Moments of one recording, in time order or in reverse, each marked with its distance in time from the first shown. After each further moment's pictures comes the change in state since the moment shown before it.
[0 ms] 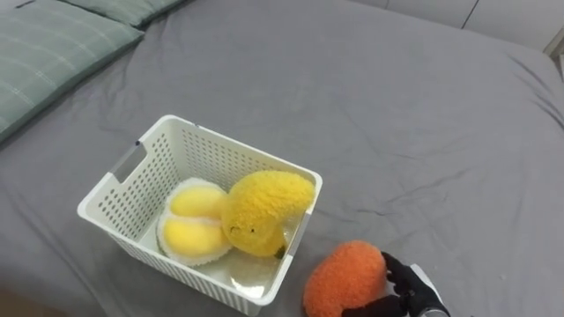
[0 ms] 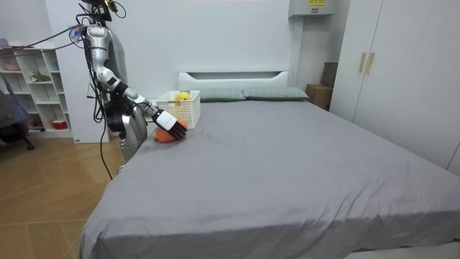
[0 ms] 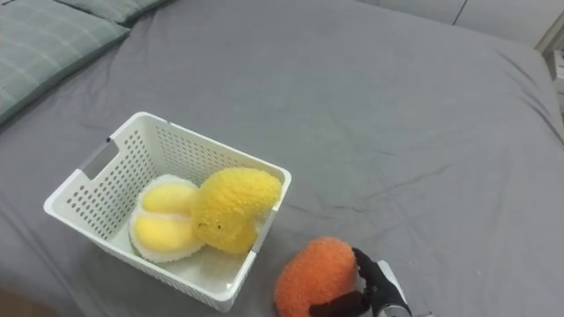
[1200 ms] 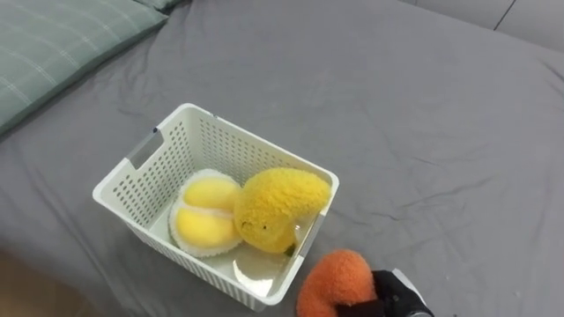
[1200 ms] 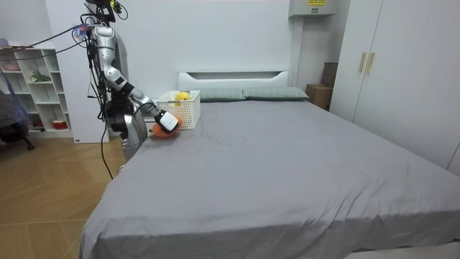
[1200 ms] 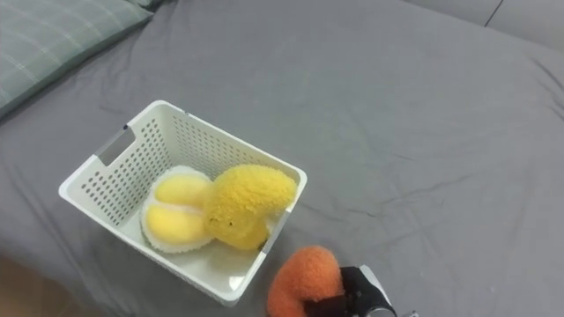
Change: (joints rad) left arm -0.001 0.000 -0.037 0.011 -0.001 0.007 -0.032; right arm -0.019 0.001 0.081 0.035 -0.017 0.003 0.027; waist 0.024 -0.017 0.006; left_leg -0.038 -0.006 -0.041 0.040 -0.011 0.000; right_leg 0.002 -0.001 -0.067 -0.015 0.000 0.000
